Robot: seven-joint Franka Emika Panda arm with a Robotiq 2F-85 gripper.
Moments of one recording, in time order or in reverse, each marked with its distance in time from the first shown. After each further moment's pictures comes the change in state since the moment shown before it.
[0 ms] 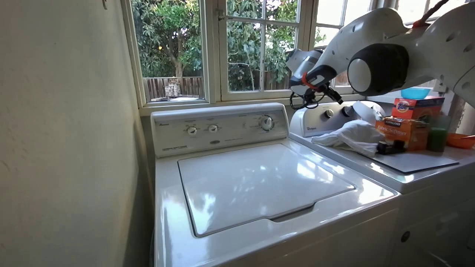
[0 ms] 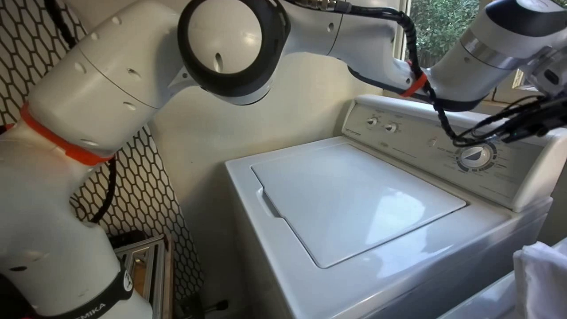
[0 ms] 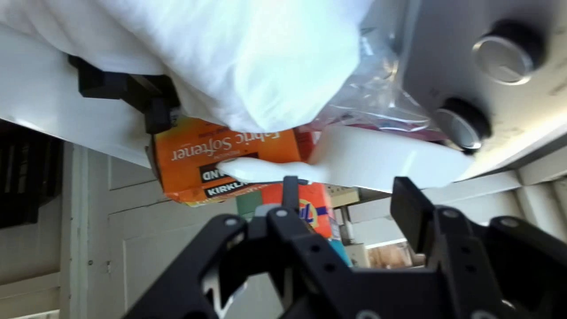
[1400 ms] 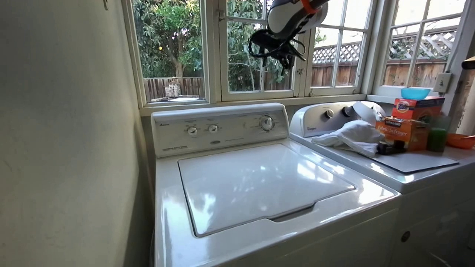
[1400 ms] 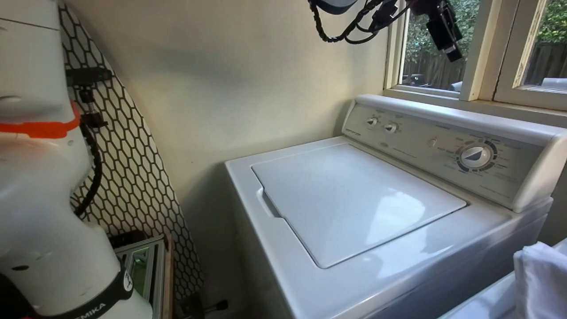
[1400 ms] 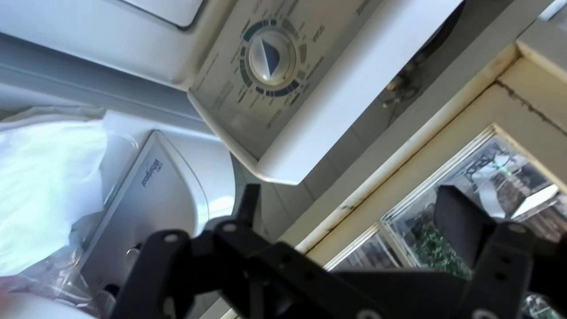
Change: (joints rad) arm 0.024 -0.682 0.402 -0.697 0.363 0.562 -0.639
